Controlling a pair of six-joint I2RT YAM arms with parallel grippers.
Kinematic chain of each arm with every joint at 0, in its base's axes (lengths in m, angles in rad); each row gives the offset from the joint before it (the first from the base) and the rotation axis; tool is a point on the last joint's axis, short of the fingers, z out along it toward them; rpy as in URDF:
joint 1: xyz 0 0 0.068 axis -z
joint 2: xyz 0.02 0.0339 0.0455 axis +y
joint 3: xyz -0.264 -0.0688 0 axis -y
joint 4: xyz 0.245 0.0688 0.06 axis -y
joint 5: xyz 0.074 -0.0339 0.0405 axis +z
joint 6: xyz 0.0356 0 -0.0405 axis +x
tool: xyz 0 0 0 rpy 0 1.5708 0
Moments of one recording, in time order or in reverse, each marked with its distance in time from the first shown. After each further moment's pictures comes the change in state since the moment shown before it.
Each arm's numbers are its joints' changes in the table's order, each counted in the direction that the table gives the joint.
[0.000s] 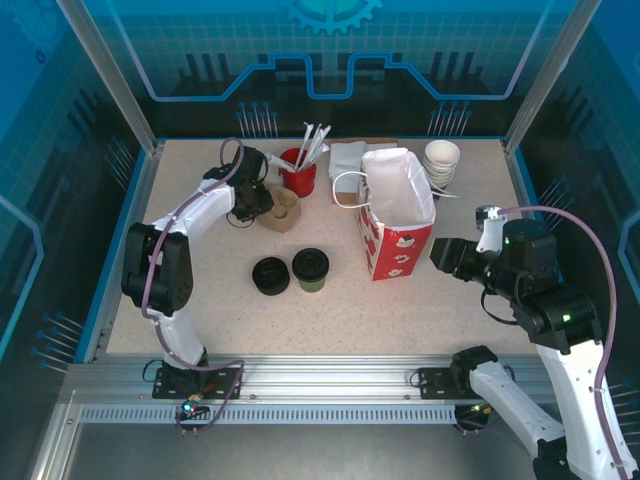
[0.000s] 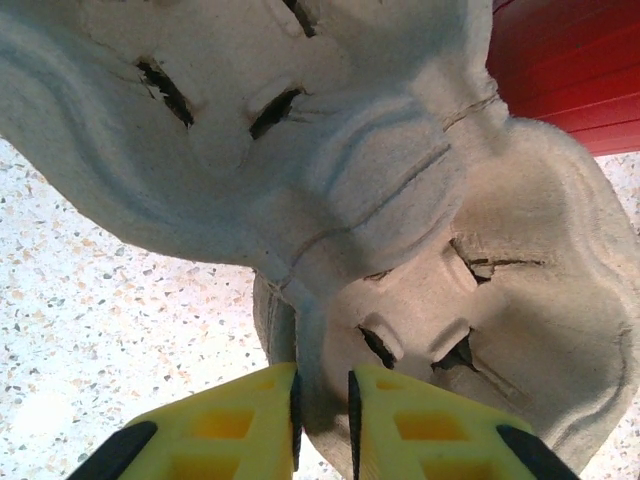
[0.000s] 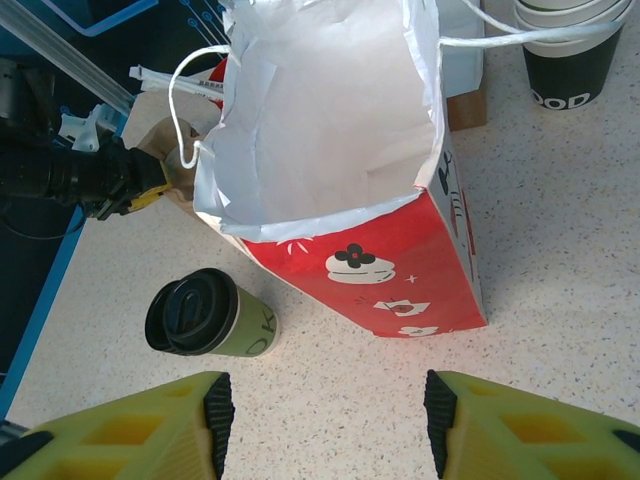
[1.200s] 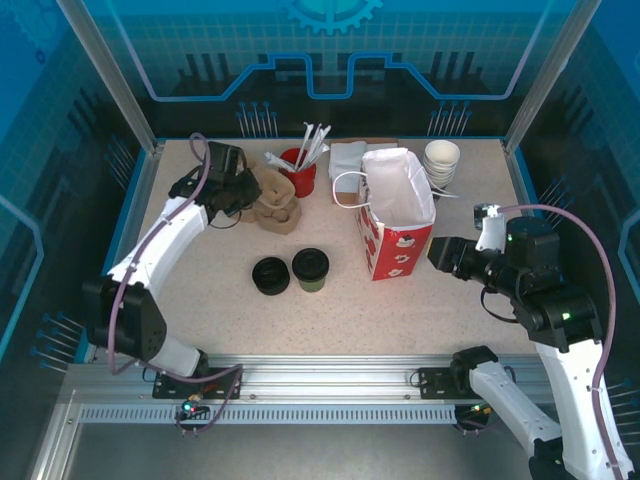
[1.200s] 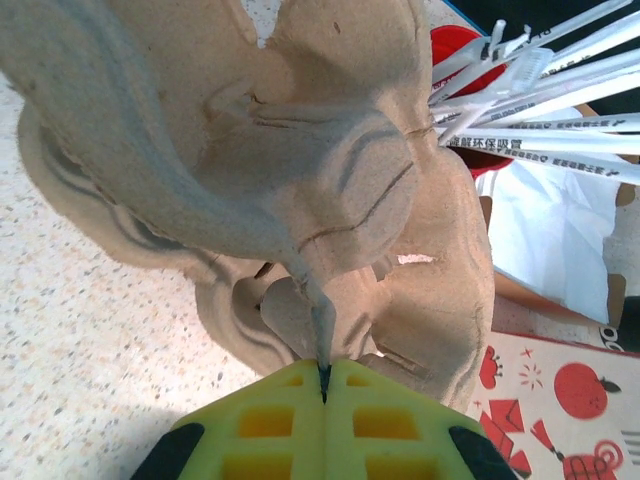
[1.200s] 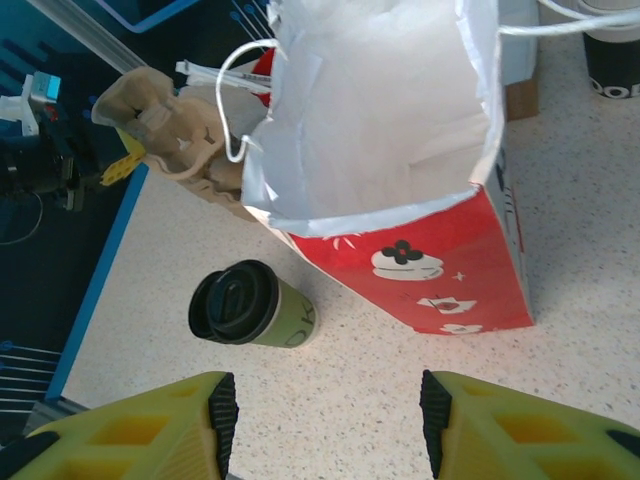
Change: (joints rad) left arm -0.014 -0.344 -0.116 0.072 -0.056 -0.046; right arm 0.035 0.008 0.008 0.022 0.124 0.006
